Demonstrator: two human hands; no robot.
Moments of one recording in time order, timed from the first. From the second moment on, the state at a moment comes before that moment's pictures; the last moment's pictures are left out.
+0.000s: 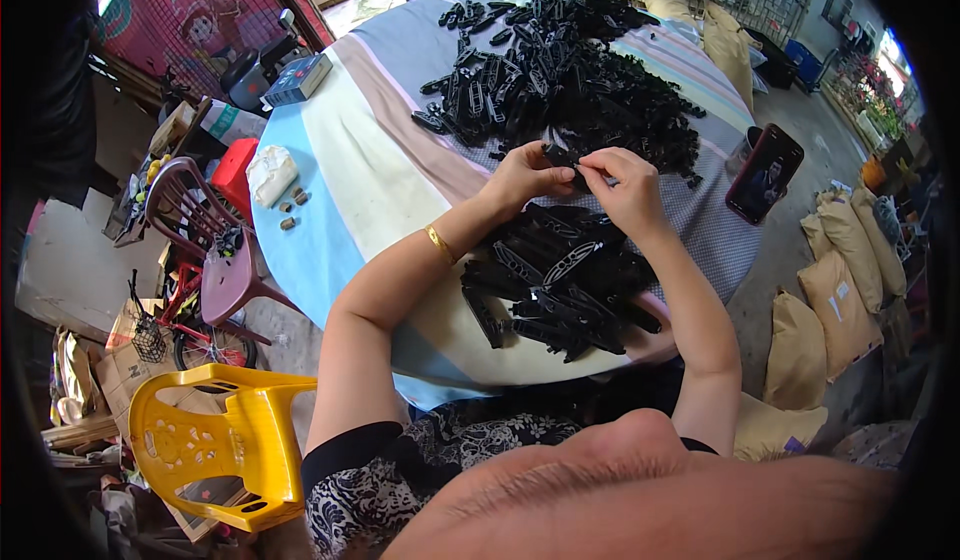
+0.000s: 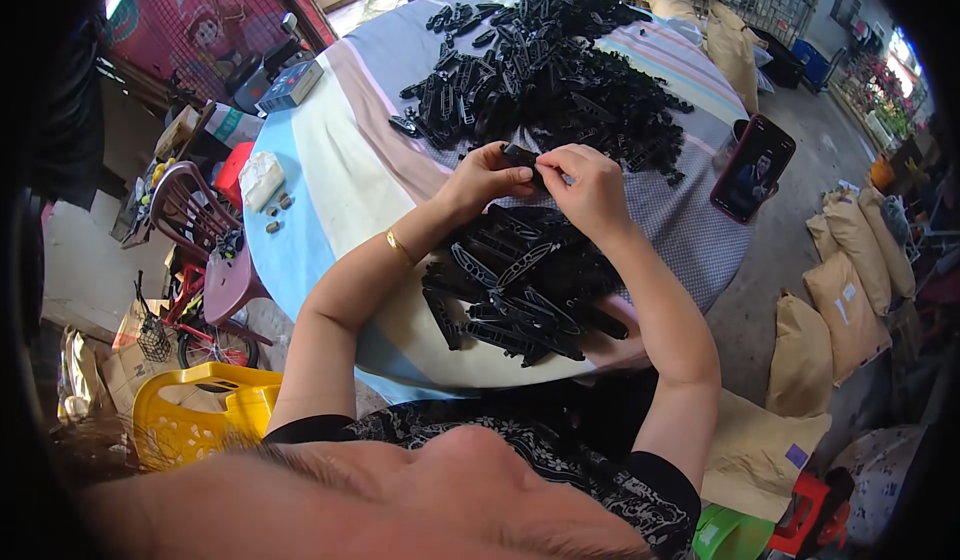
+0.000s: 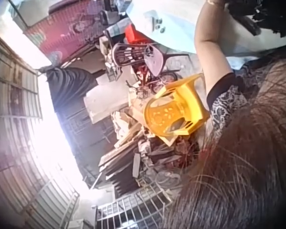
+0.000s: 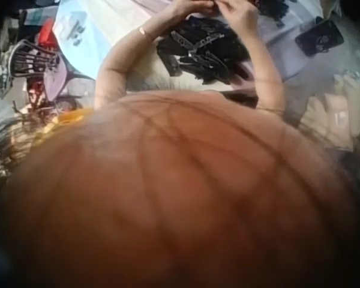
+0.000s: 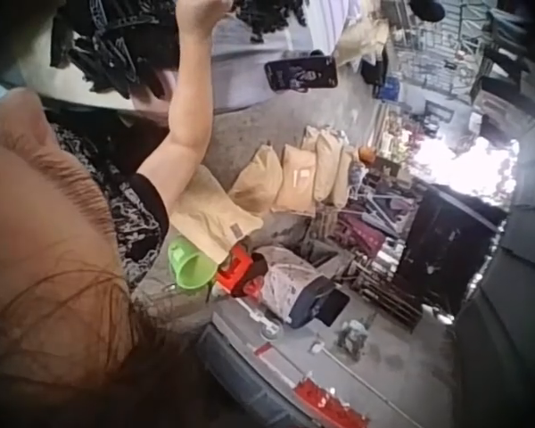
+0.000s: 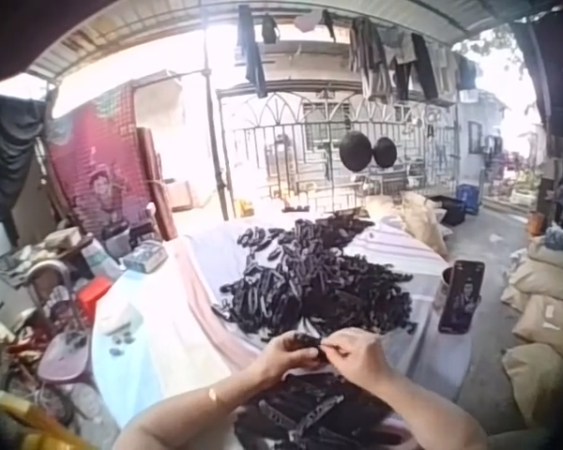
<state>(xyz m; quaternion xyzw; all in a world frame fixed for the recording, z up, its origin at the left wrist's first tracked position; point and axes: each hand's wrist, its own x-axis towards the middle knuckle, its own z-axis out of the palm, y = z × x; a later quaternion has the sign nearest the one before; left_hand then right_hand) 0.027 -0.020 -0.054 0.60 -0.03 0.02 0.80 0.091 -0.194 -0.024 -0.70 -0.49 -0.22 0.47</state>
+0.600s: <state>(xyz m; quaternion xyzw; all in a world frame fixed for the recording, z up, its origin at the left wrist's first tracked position) 0.028 -0.009 -0.038 0.55 0.02 -0.11 0.83 0.091 -0.197 -0.014 -0.63 -0.59 -0.29 0.42</state>
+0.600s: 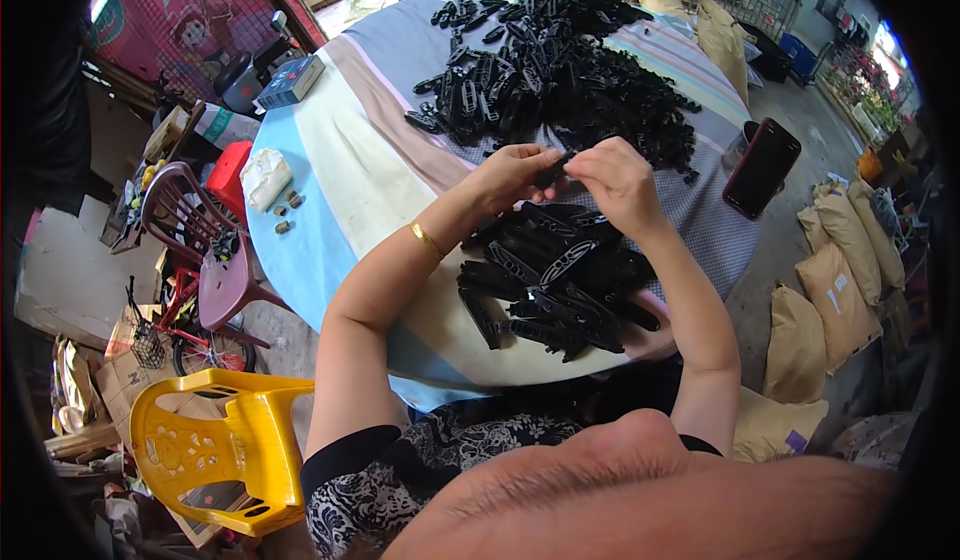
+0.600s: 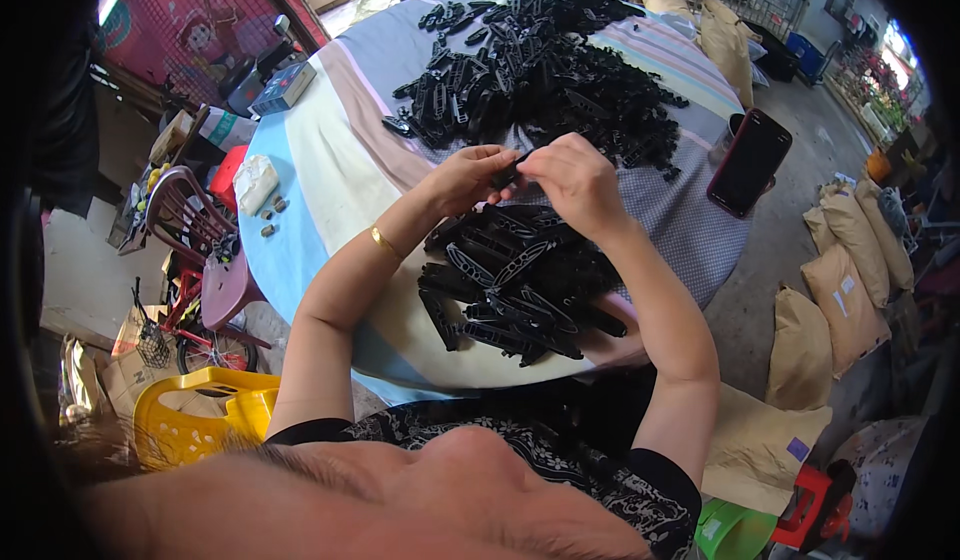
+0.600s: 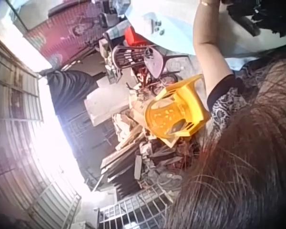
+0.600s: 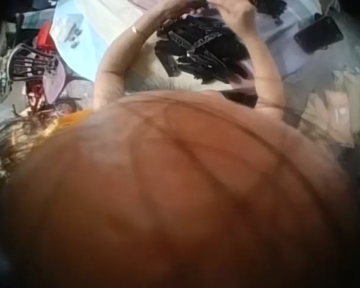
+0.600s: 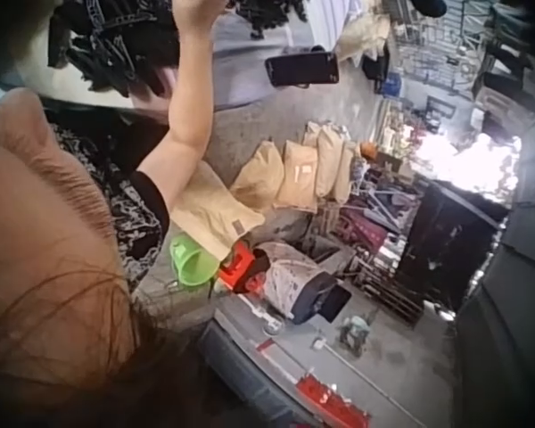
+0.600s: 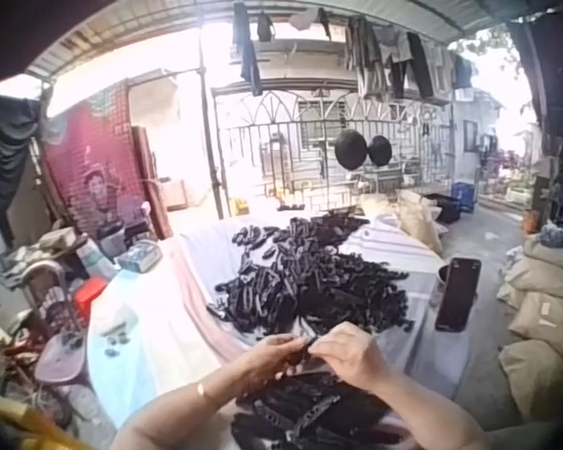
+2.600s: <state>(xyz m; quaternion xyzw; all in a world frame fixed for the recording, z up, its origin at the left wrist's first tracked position) 0.027 -0.021 -0.033 0.86 -0.04 0.12 0.49 0.112 -0.198 -0.034 -0.68 -0.45 -0.12 0.56</state>
